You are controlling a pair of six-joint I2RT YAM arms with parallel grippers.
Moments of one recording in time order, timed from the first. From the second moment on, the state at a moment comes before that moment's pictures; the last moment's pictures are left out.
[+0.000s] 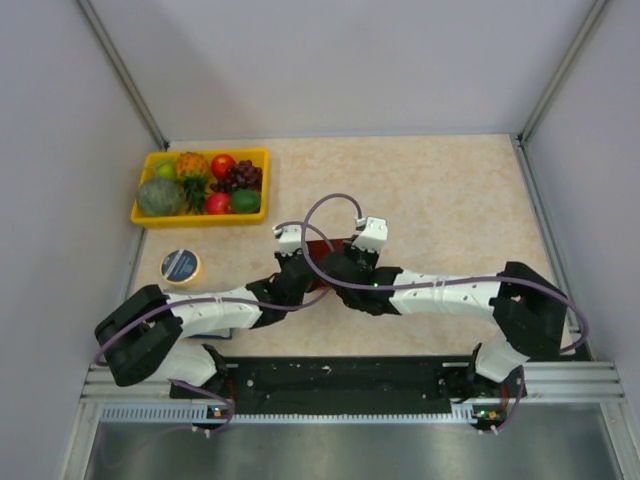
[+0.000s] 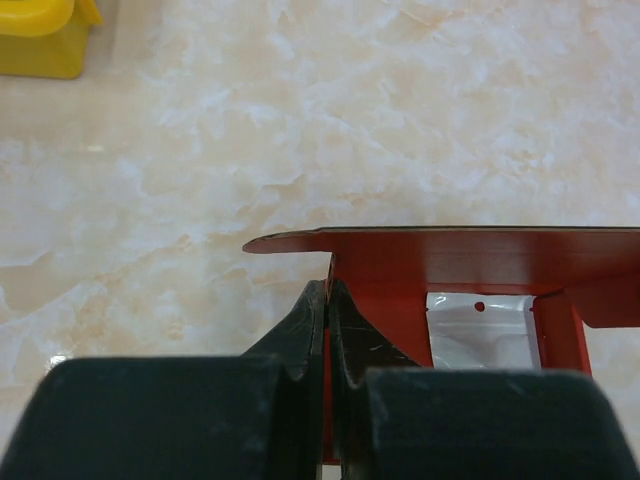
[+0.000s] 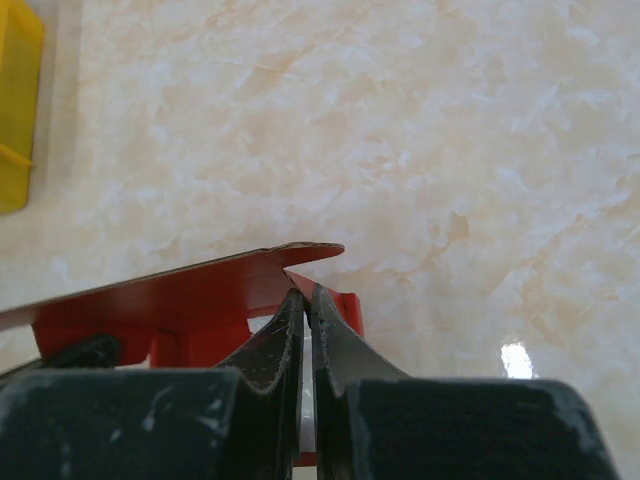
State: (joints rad) left arm -0.94 1.37 0.57 0.26 -0.75 -0.59; right arm 1.14 1.56 0.93 -0.13 1.06 0.84
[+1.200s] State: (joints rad) left arm -0.98 1.45 0.38 0.72 -0.73 -0.46; right arm 1.19 1.59 0.56 0.54 1.09 0.62
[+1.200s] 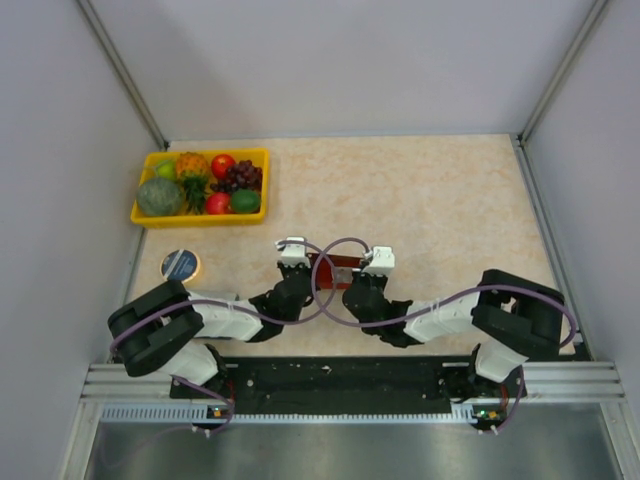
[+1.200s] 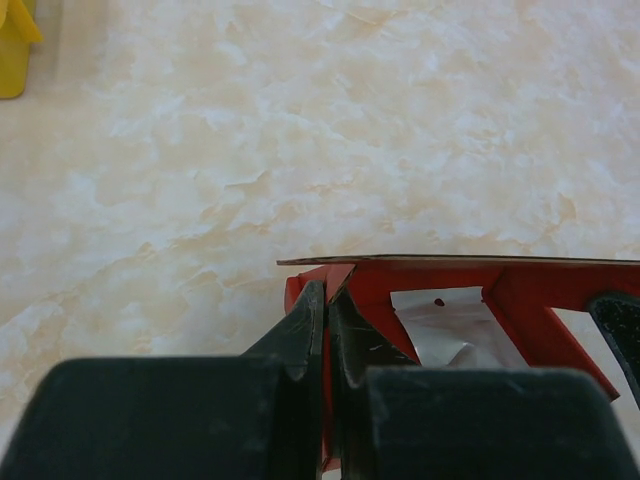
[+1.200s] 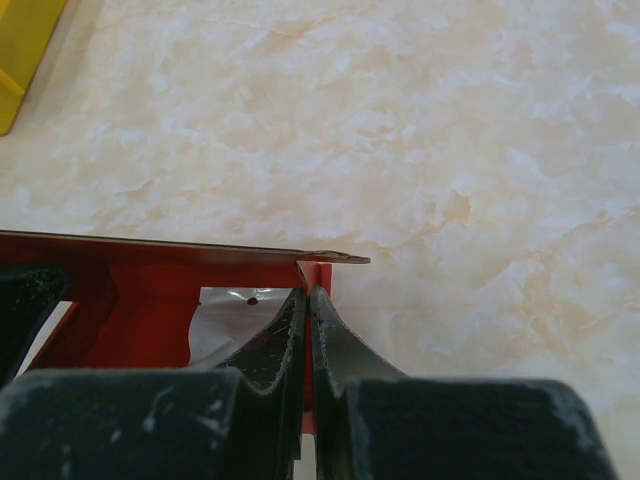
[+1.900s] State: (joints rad) left arm -1.01 1.54 0.19 1.16 -0.71 -0.42; right arm 1.23 1.58 0.54 0.58 1.06 0.58
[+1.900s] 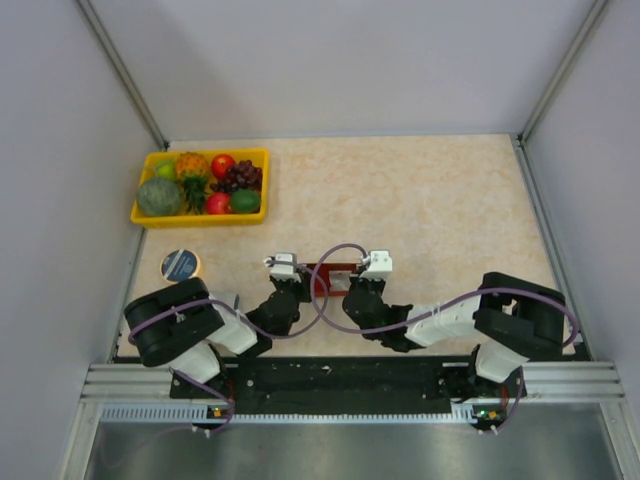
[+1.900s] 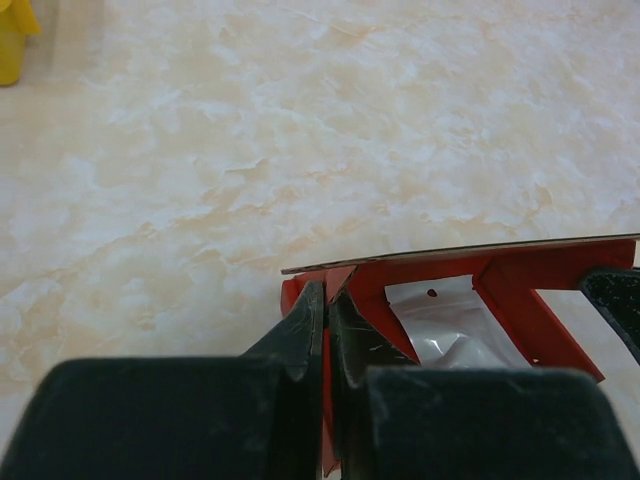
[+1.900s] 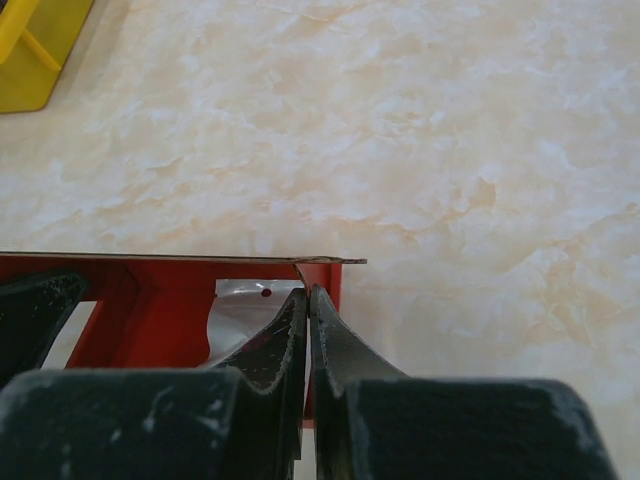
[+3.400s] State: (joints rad) left arm -1.24 1.82 0.18 1.41 -1.03 -0.23; right arm 0.97 0.84 0.69 -0.35 0.21 0.81
